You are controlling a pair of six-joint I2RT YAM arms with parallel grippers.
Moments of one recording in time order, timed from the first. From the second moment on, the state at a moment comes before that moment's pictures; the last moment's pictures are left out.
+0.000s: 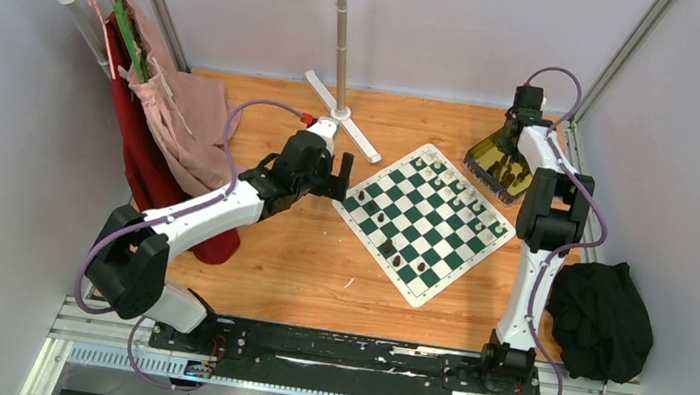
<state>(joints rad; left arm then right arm) -0.61 1.43 0.96 -0.10 -0.19 -0.28 -0.05 2.28 1.91 -0.48 0.21 0.14</state>
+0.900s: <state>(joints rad) -0.61 1.35 0.94 -0.11 -0.19 -0.28 -0.02 2.20 1.90 -0.51 0.21 0.13</state>
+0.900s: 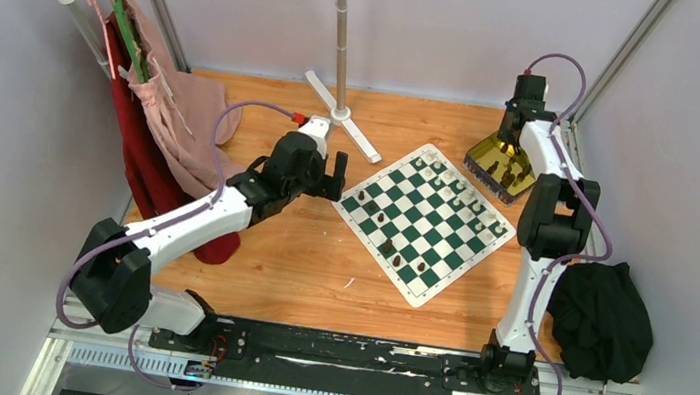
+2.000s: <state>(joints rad) -0.62 0.94 0.77 -0.32 -0.21 -0.36 0.69 1.22 1.12 -0.65 0.37 0.27</state>
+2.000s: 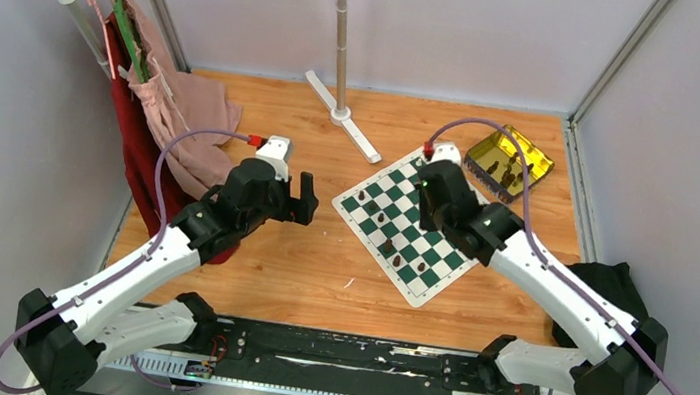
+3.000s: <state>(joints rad) -0.66 0.92 0.78 -0.38 -0.21 -0.36 1.01 1.32 0.88 -0.67 0.49 0.59</state>
